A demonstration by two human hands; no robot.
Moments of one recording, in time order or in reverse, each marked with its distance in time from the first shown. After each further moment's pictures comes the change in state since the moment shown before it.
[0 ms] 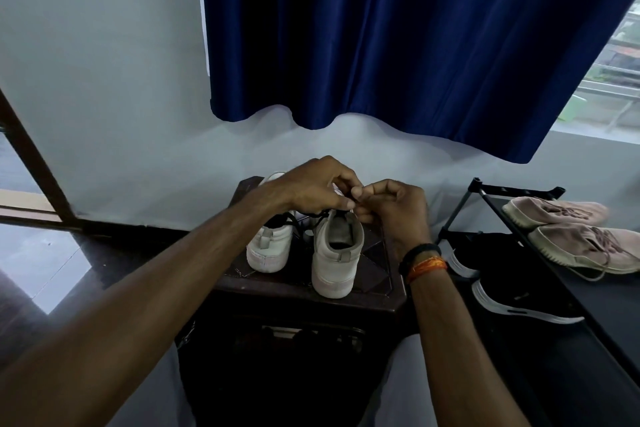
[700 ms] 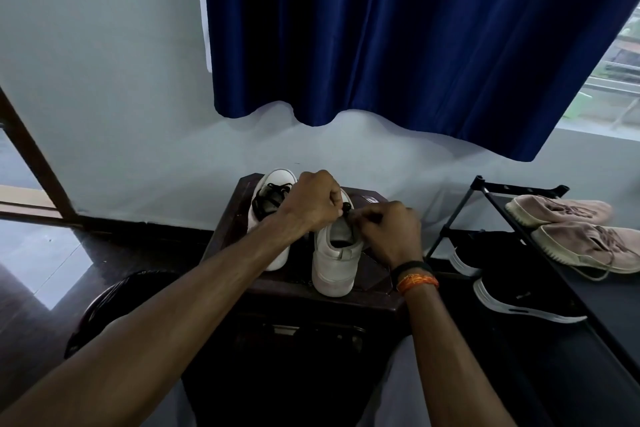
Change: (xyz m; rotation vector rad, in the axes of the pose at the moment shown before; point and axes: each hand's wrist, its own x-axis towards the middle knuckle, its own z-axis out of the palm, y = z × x) left_hand 0.006 -0.021 0.043 0.087 0.316 -0.194; right_hand 0.002 0.035 -0.002 -0.827 0.059 -0.253
